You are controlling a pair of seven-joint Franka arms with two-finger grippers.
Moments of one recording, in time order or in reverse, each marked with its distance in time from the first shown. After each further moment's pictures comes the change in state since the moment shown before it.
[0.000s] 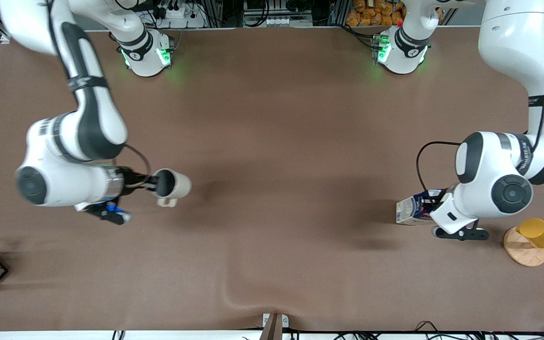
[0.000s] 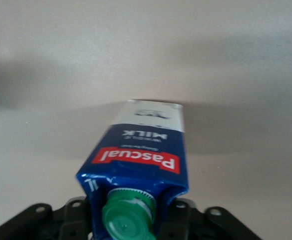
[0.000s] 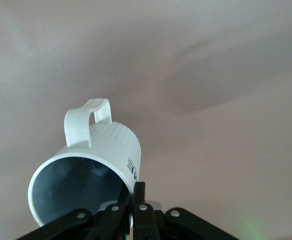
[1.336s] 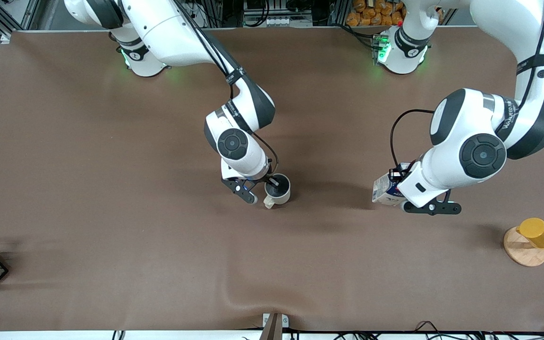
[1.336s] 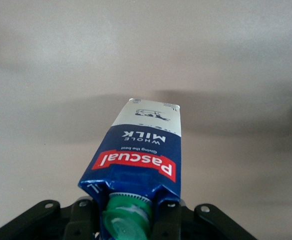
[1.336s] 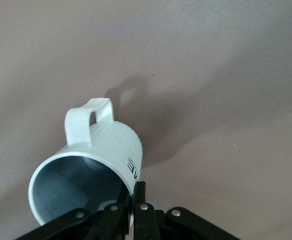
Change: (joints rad) left arm -0.035 -0.132 -0.172 0.024 0.000 -0.200 -0.192; right arm 0.438 0.290 -0.004 0.112 -0.001 0.501 0.669
